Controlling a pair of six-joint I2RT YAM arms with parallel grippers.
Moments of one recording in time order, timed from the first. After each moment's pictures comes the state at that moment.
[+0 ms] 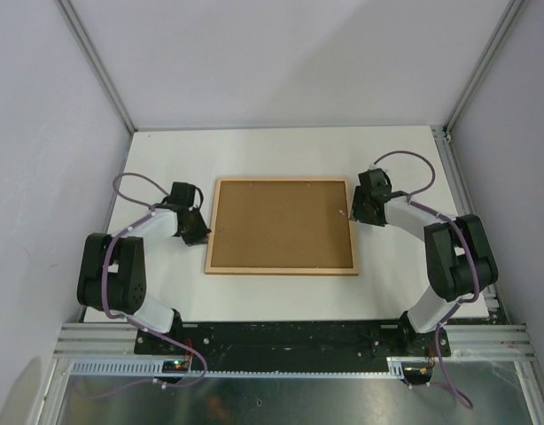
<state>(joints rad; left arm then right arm) -0.12 1.53 0.81 -0.44 0.02 -0.58 0.28 1.65 0.95 -0.30 0.20 0.45</state>
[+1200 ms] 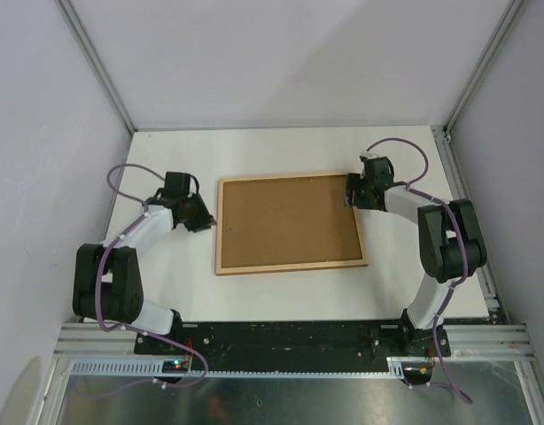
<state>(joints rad) -0.11 1.46 0.86 -0.43 0.14 -0.59 0.22 1.80 1.08 -0.14 -0.01 0.25</state>
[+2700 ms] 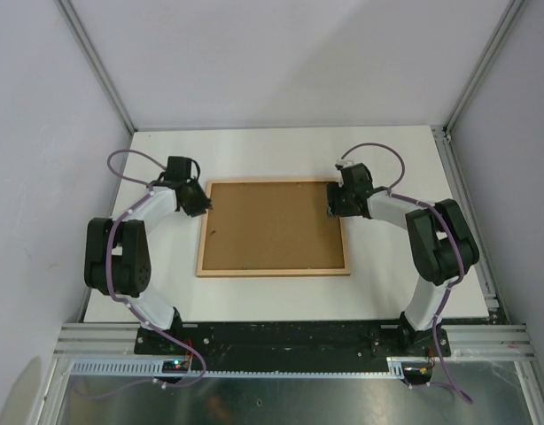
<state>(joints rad) -0.08 1.65 1.06 -0.41 0.04 -0.61 0.36 1.81 1.06 -0.14 0.00 0.24</state>
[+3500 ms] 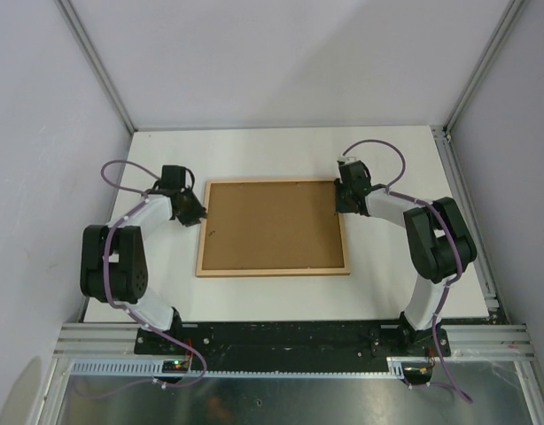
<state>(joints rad) -0.04 1.61 0.97 -0.41 0.03 -0.61 0.37 1.83 1.09 -0.14 0.11 0.26</state>
